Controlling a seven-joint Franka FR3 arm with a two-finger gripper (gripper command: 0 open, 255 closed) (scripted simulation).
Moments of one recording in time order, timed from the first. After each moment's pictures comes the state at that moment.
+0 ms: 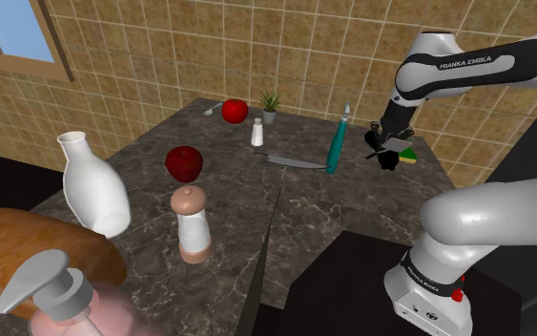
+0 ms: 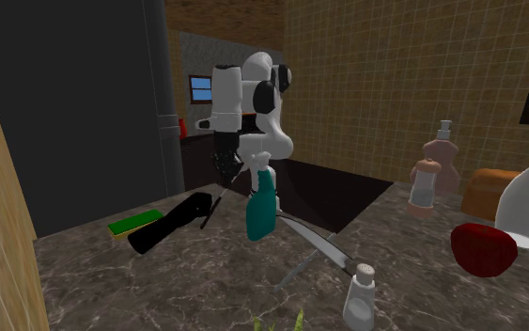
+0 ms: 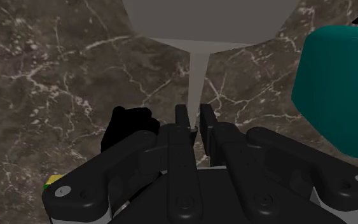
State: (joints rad) arm -0.46 -0.74 -0.13 -2.71 -0.13 2.04 0.50
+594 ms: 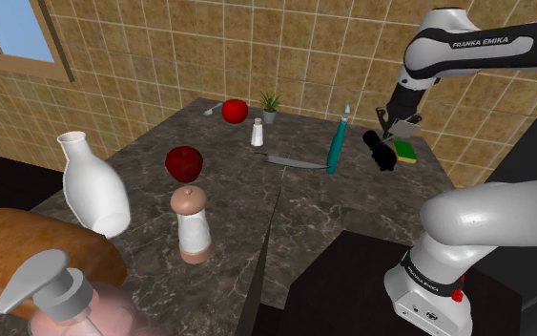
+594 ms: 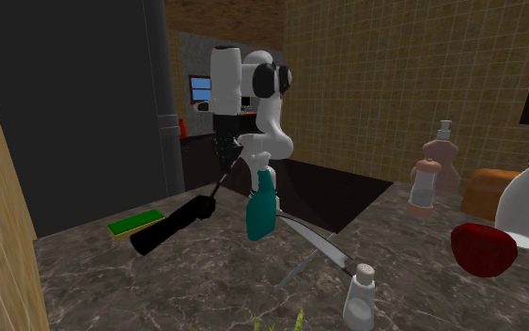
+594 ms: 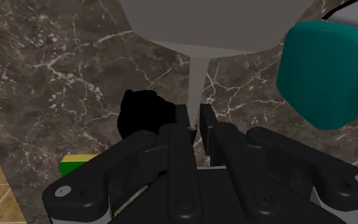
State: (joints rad) arm -0.46 -0.77 -0.12 -2.61 -0.12 1.90 0.50
